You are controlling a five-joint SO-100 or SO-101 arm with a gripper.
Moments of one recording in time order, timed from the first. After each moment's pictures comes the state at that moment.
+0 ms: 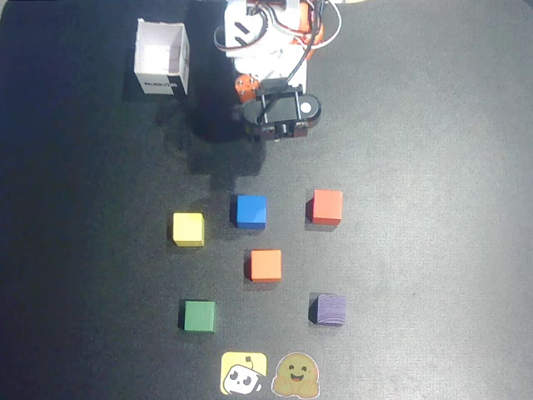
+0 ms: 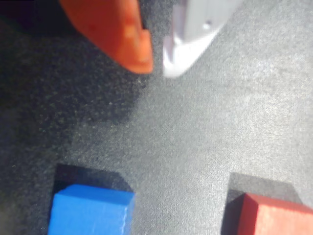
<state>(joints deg) -0.4 176.7 164.8 72.6 79.2</state>
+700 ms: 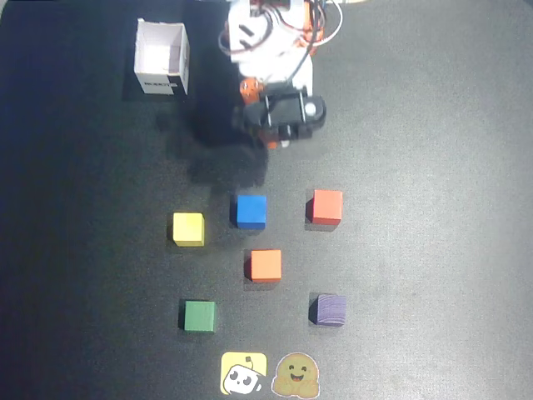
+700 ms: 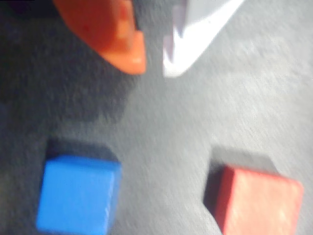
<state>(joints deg) -4.2 164.2 157.0 68.5 83.6</state>
